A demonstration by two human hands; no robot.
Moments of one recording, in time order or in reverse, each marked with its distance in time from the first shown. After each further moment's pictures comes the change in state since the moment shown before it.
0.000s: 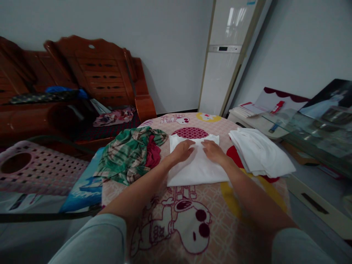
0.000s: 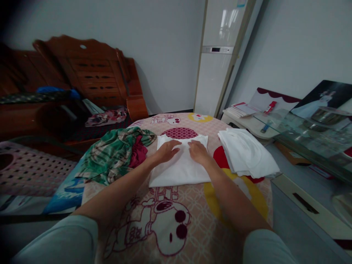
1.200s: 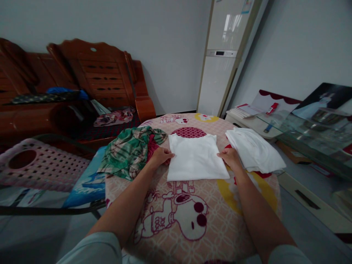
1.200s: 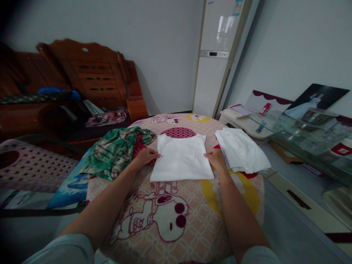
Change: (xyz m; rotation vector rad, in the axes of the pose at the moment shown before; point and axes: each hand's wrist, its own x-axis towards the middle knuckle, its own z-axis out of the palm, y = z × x) left_hand -0.070 -0.026 -0.030 -0.725 -0.064 -0.833; right_hand -0.069 0.051 -0.003 0.496 0.166 0.614
